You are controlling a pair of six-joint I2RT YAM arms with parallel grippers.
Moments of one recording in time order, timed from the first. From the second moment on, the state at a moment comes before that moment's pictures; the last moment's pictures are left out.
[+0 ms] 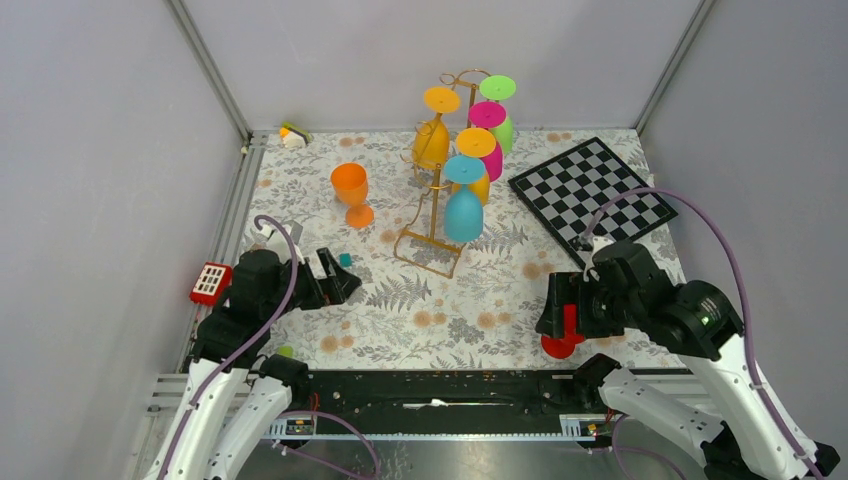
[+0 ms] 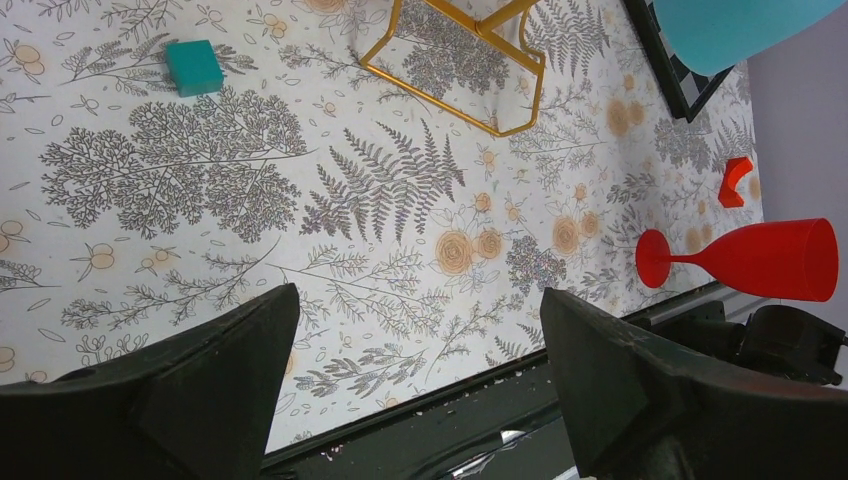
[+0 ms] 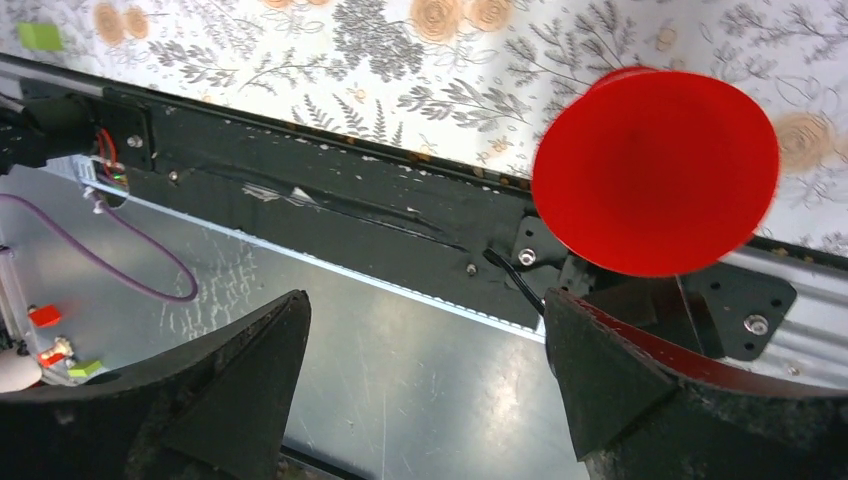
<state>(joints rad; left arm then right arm) -0.29 0.51 0.75 -0.79 0.23 -0.53 0.65 0.76 1.22 -1.45 -0.08 0.59</state>
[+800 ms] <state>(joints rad) -0.29 0.47 0.72 -0.80 0.24 -0.53 0.65 0.87 1.15 -1.45 0.09 0.59</state>
